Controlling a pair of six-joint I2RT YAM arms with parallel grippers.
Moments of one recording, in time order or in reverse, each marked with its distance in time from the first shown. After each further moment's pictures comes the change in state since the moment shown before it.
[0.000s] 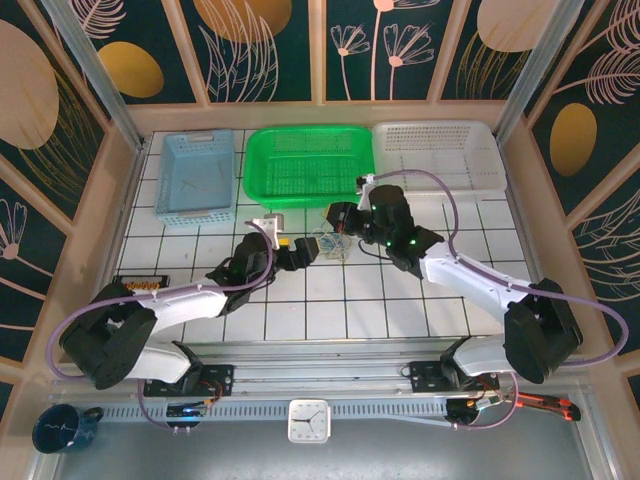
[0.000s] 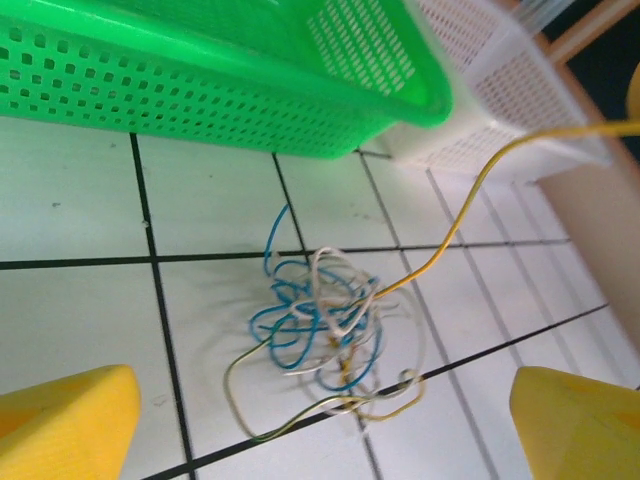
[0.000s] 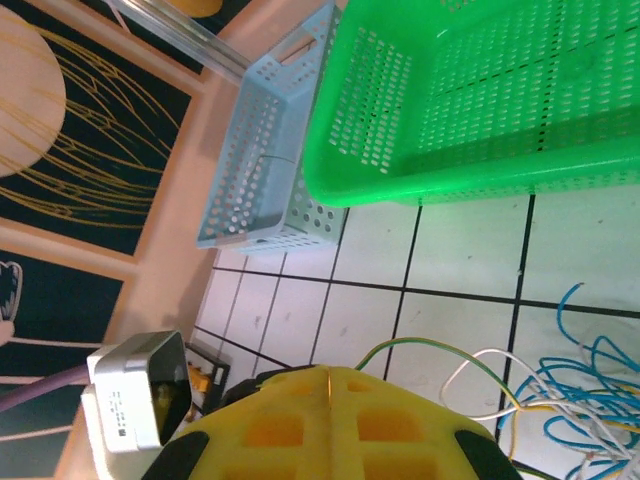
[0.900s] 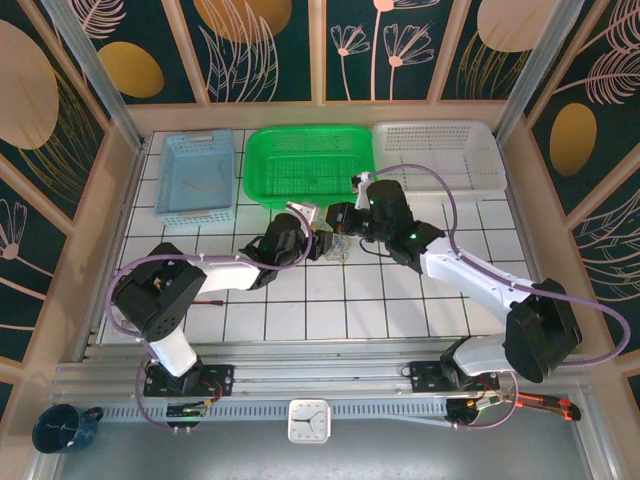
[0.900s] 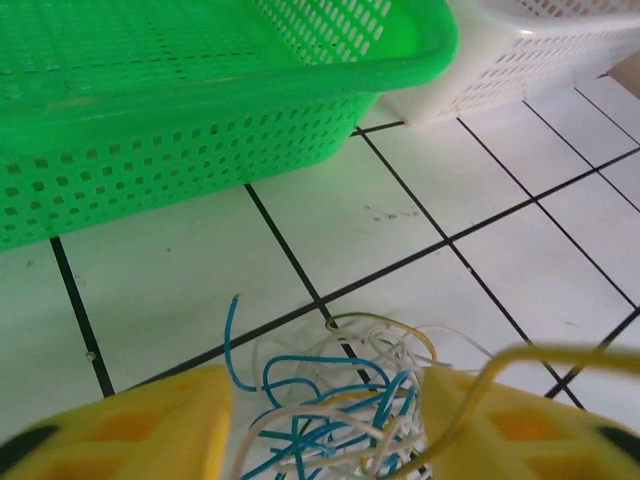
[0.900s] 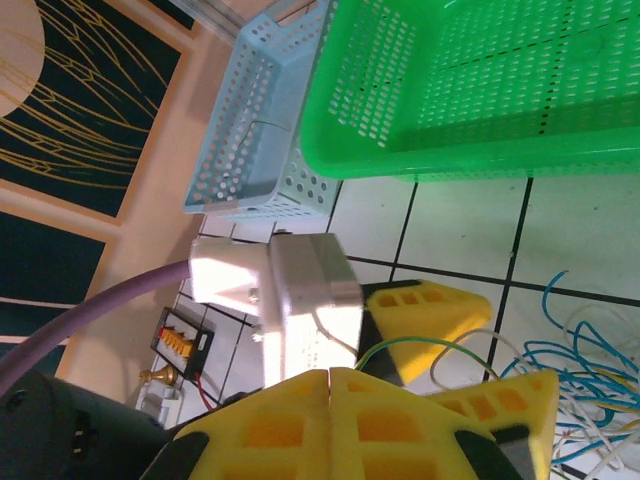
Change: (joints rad) left arm -0.006 0.336 0.259 0.024 0.017 0.328; right arm 0.000 0.004 0.056 -0.106 -0.044 -0.063
